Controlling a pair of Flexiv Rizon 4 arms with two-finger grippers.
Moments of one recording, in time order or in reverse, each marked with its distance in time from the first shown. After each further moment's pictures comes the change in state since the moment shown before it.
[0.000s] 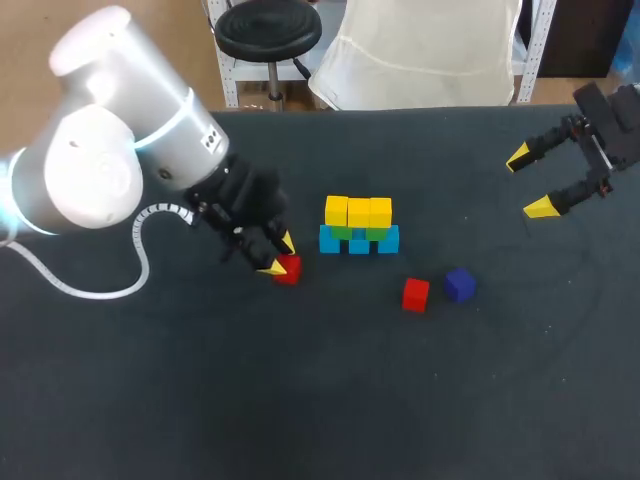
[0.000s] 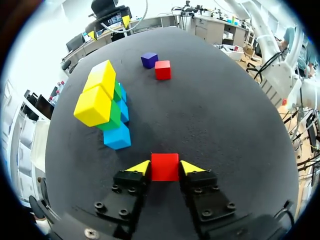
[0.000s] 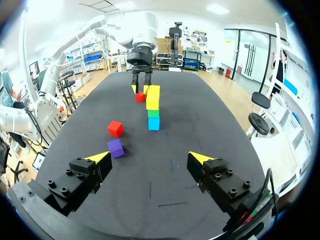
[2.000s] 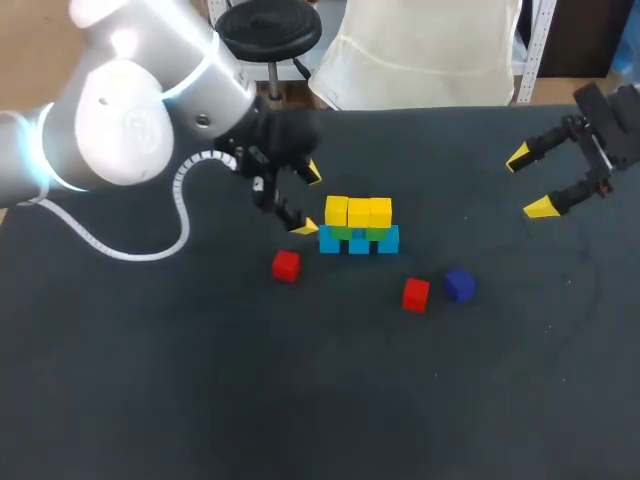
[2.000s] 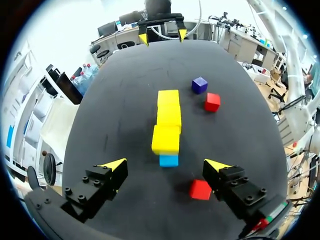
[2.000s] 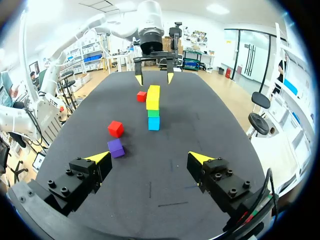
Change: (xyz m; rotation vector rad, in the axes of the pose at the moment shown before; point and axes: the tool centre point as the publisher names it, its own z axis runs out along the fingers) left arm -0.040 0.067 -0.037 -0.131 -0.006 -0.241; right arm 0.000 0.000 0.000 0.000 0.000 0.000
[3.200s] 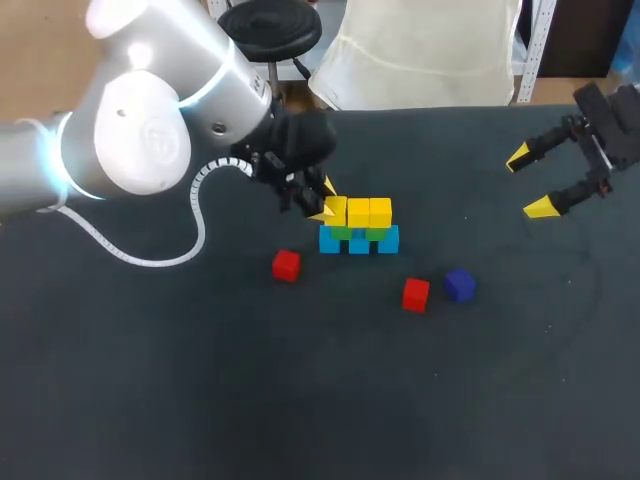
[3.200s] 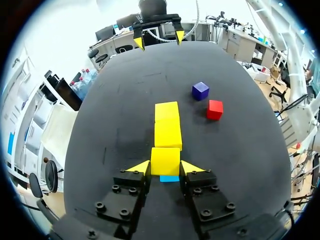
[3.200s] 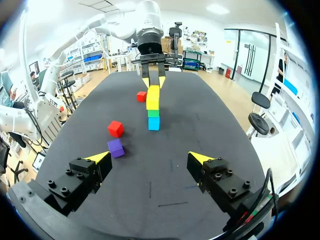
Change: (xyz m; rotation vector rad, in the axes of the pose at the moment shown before) left arm -0.024 0.002 0.018 -0.015 -0.023 0.033; right arm 0.000 0.000 0.000 0.000 0.000 0.000
